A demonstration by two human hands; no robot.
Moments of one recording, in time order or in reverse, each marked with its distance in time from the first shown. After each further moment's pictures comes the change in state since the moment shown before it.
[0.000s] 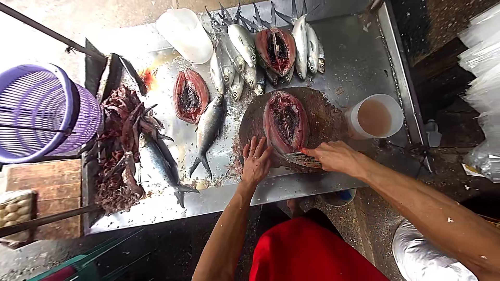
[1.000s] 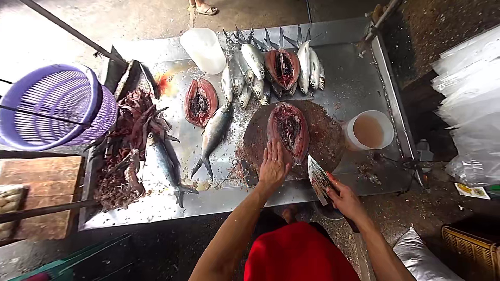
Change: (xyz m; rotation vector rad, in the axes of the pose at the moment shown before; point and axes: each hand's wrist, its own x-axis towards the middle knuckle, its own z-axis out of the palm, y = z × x) left_hand 0.025 0.066 0.004 0.100 -0.248 -0.116; right_hand -0.053 -0.005 0.158 0.953 0.544 0.214
